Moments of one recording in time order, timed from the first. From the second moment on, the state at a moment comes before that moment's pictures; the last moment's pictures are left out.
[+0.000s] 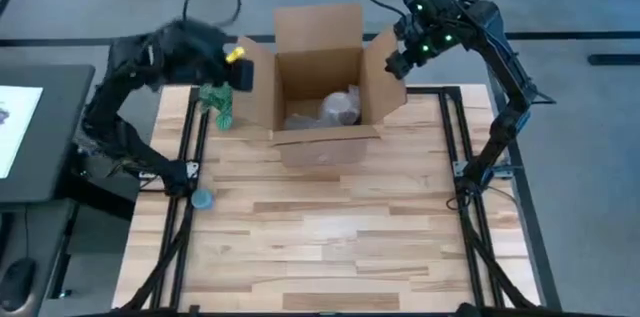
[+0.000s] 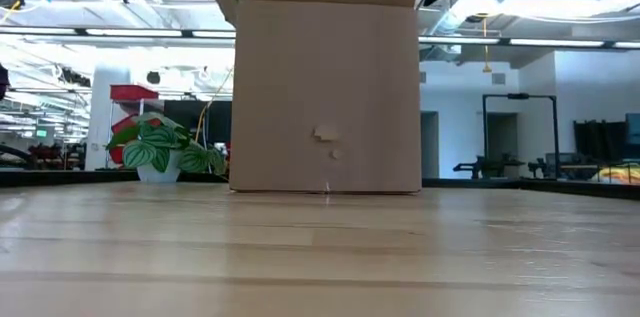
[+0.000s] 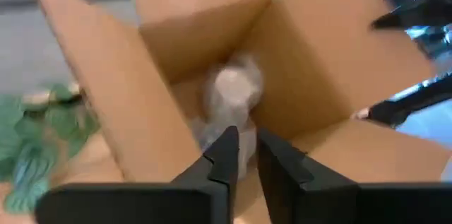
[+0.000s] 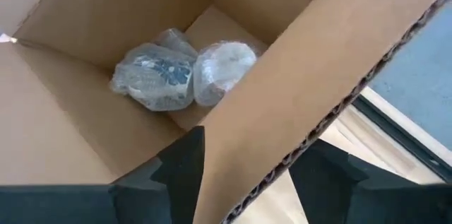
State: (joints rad) left arm 0.42 1.49 2.30 -1.58 -0.20 -0.74; right arm -0.71 1.72 2.32 -1.57 -0.19 0.15
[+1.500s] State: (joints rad) left arm 0.72 1.57 2.11 -1.57 0.19 -0.50; right arm -0.71 1.72 2.21 -1.56 -0.24 0.15
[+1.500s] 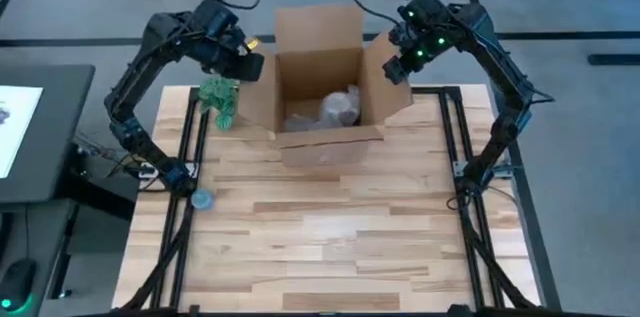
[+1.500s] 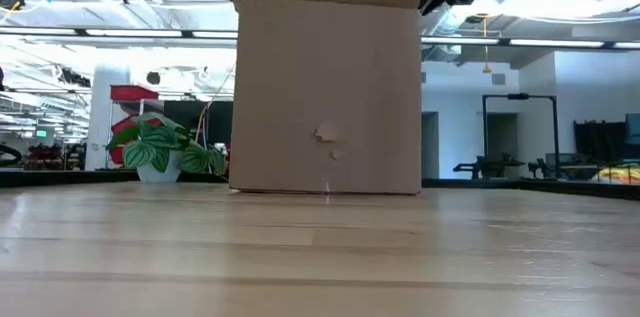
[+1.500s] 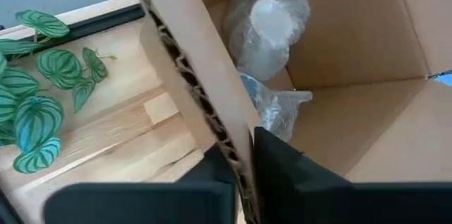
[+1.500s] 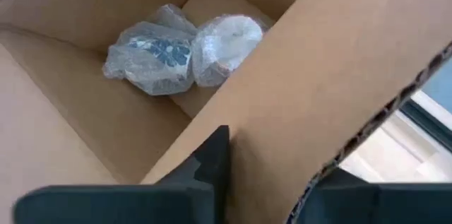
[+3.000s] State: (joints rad) left arm -0.28 1.53 2.12 -1.56 -0.26 -0.85; right arm 0.29 1.57 2.09 -1.56 -0.10 1.00
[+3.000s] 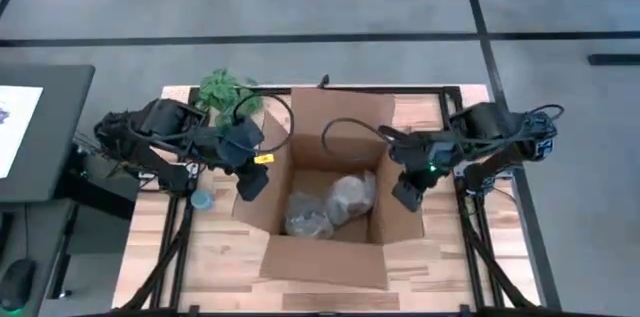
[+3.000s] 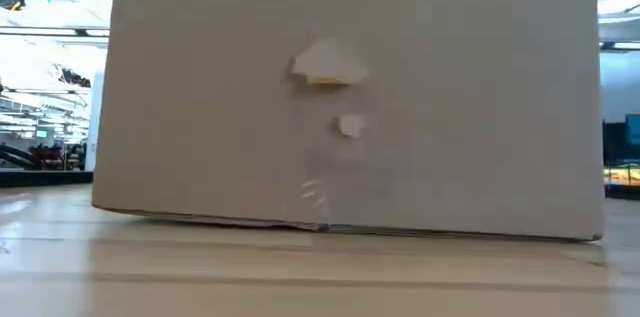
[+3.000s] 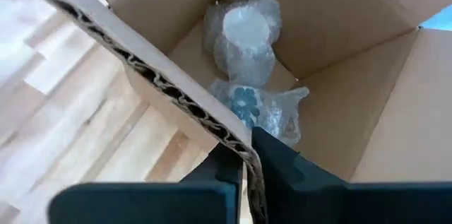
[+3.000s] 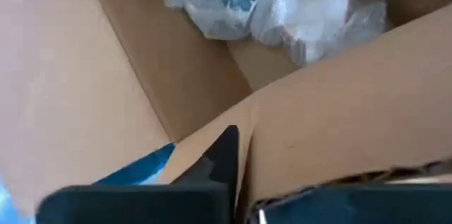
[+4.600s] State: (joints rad) left arm -0.38 1.32 1.95 -1.51 -0.10 -1.00; right arm 0.53 1.33 1.83 -1.56 -0.05 1.26
